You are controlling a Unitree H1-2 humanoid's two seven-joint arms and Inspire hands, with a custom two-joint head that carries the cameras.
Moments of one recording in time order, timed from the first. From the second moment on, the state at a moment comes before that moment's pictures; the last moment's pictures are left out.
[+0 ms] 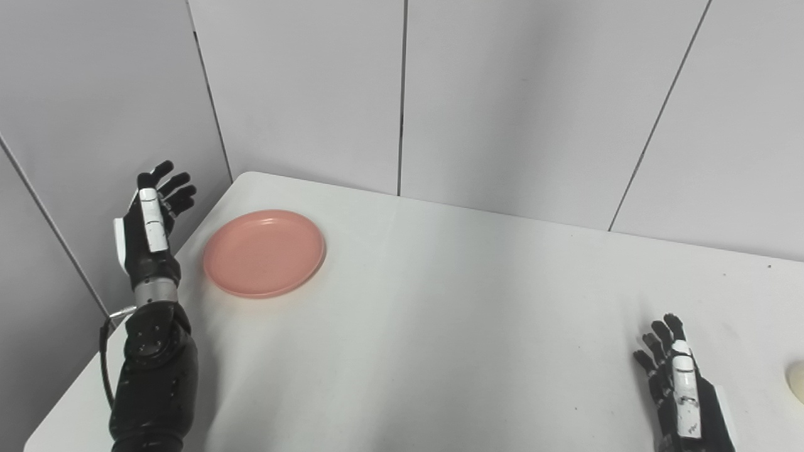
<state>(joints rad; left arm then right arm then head) -0.42 0.28 0.45 0.40 -0.15 -0.20 0.20 -0.09 -0.07 -0.11 -0.06 0.15 0.06 0.04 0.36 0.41</state>
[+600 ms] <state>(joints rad) -0.44 0.30 0.41 0.59 -0.17 -0.26 0.20 -0.08 -0.07 -0.11 -0.06 0.15 0.06 0.04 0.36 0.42</state>
